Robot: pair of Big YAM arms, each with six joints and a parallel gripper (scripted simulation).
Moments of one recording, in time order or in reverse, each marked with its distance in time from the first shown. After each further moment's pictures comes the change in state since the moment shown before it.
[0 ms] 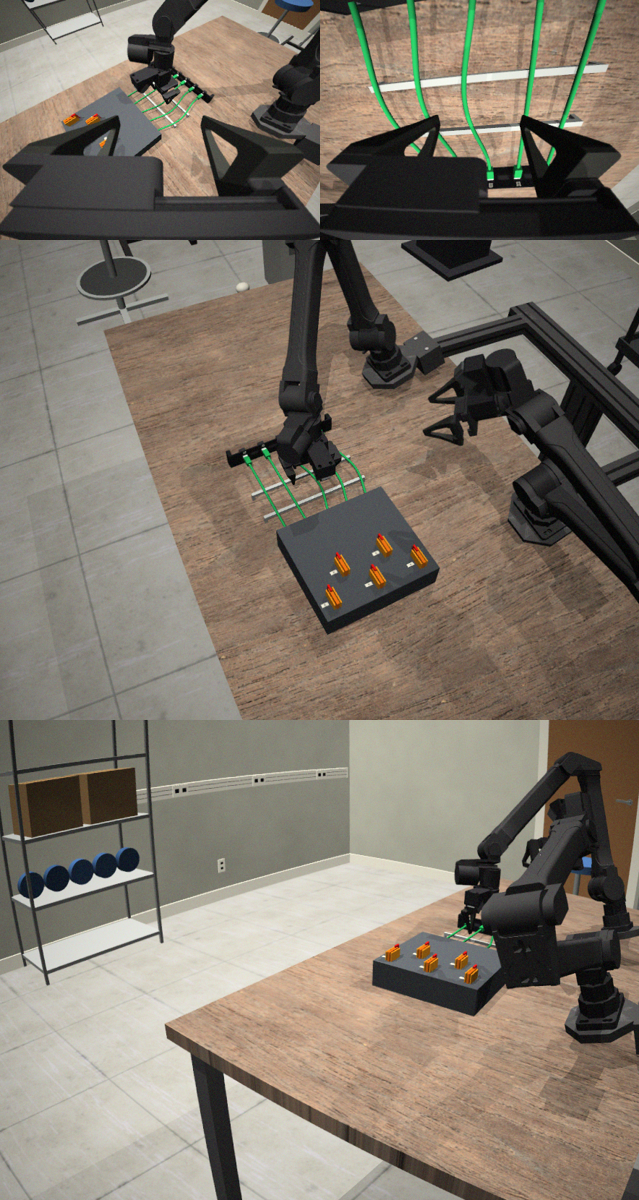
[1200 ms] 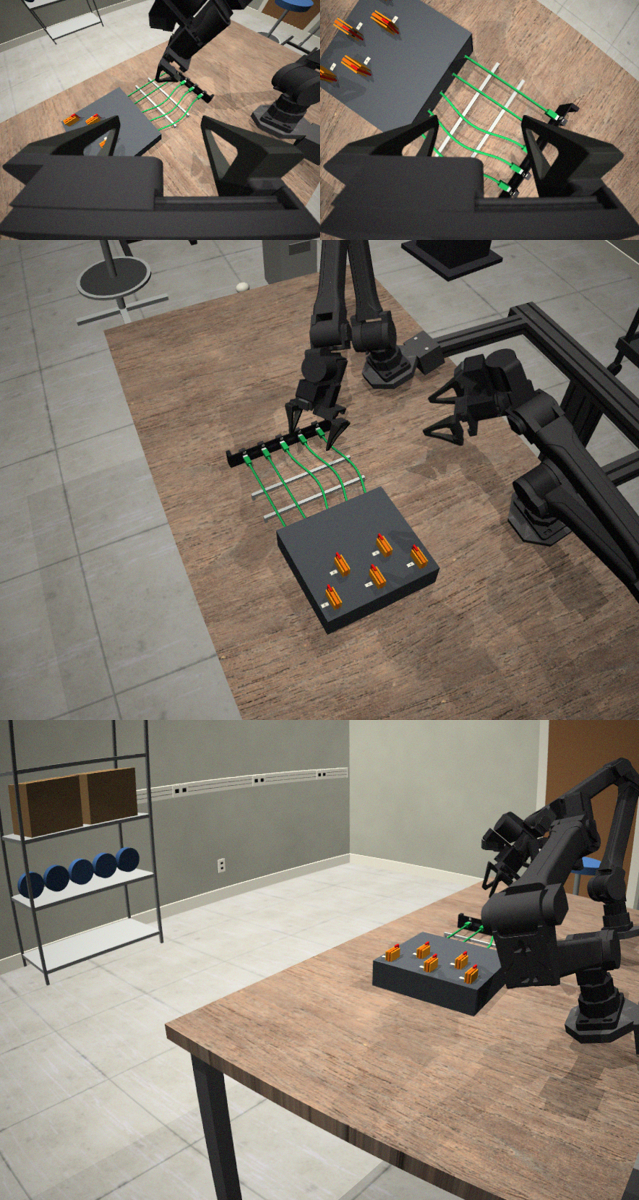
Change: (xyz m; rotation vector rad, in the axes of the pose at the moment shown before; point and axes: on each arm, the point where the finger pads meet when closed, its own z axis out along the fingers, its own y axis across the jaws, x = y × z) left arm 0.000 0.000 0.000 0.000 0.000 0.000; right arm -0.003 0.001 -0.130 0.301 -0.535 0.851
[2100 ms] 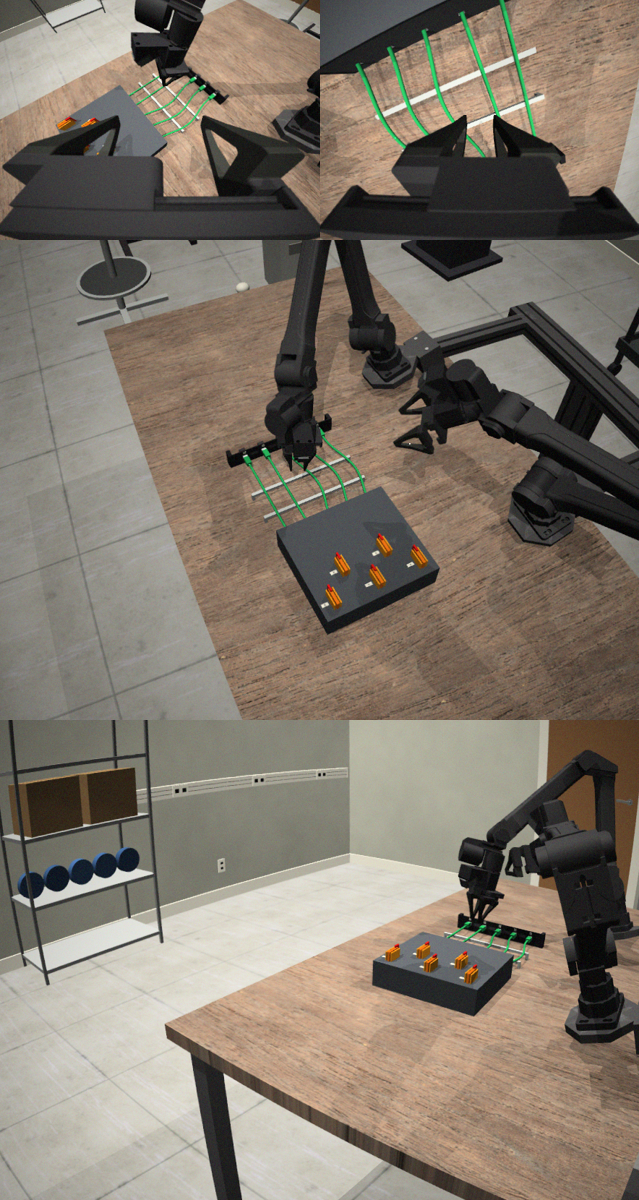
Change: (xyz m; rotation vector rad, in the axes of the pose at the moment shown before) left arm 0.004 0.013 0.065 -0.036 0.071 0.000; right arm 0.030 -0.020 0.084 -0.190 0.344 -0.587
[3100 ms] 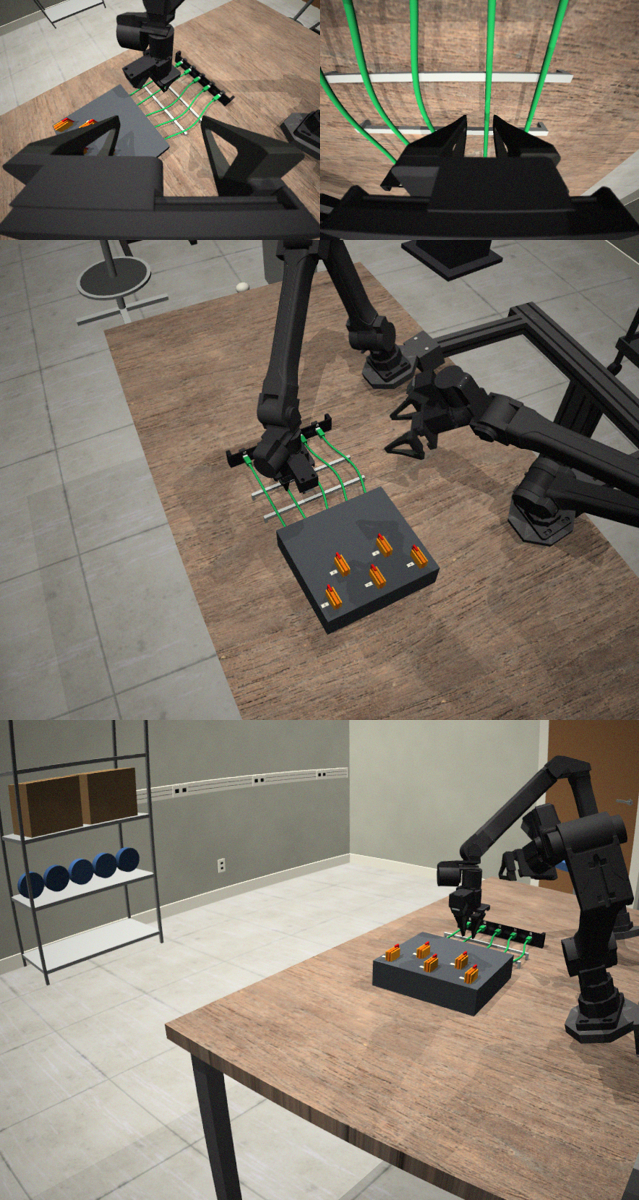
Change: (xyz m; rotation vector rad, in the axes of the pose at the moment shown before) left arm 0.003 0.007 0.022 -0.008 0.018 -0.011; right arm 0.003 -0.013 0.057 -0.135 0.225 -0.362
